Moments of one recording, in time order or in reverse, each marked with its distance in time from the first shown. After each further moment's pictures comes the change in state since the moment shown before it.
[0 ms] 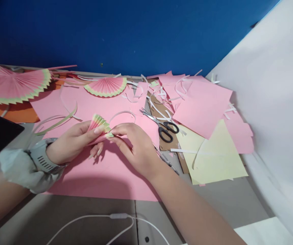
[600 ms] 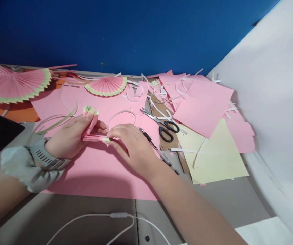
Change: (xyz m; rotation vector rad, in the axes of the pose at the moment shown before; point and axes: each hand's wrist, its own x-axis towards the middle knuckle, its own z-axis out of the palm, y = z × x) left_hand 0.007 -0.003 -0.002 -0.142 0.391 0.041; right_hand 0.001 0.000 0.002 0.003 -0.094 -0.075
